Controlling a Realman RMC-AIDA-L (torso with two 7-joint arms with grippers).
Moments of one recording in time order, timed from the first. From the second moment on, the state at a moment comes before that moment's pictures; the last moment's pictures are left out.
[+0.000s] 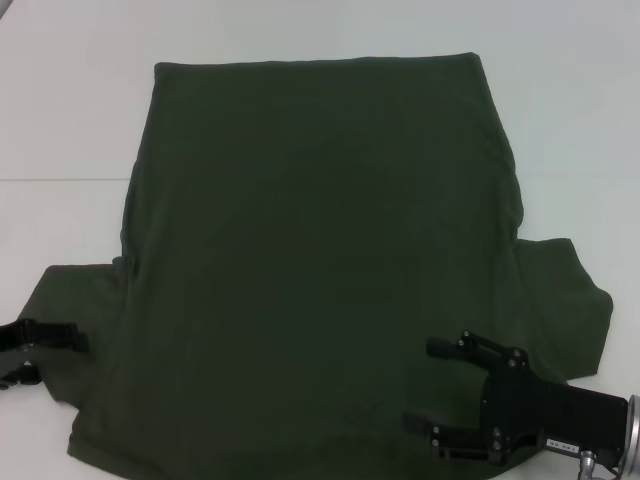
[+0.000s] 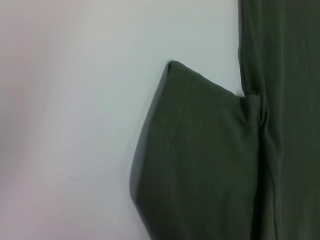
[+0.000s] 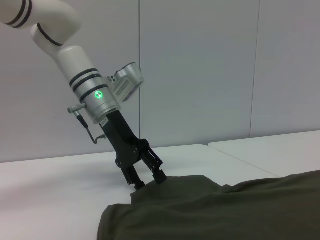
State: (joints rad) left arm -0.64 -1.89 0.46 0.57 2.64 1.28 -2.60; right arm 0.45 2.09 -0.73 -0.36 -1.82 -1.53 0.77
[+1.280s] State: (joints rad) left arm -0.67 -1.90 0.48 0.58 2.65 1.28 -2.59; right arm 0.46 2.10 -0.73 -0.36 -1.82 -1.53 0.77
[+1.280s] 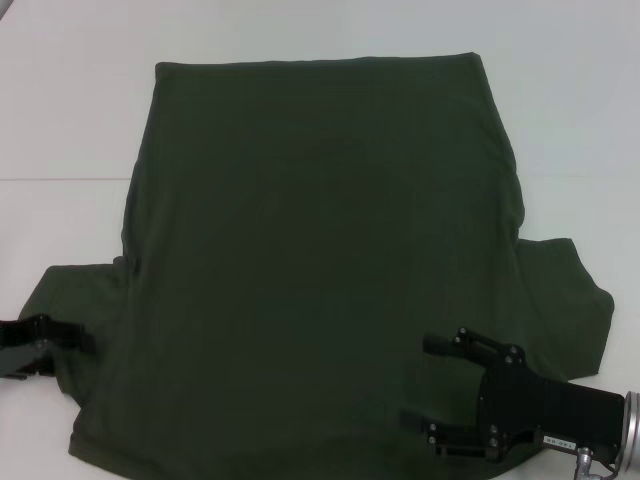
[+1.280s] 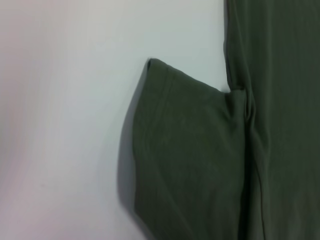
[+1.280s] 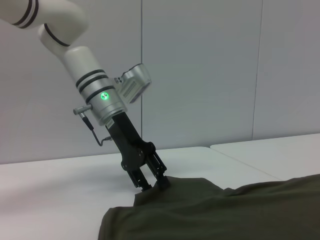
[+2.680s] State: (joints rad) left arm -0.68 -1.91 0.56 0.65 2.66 1.29 -2.60; right arm 0.46 2.09 -0.73 -0.36 -1.82 -1.54 0.77
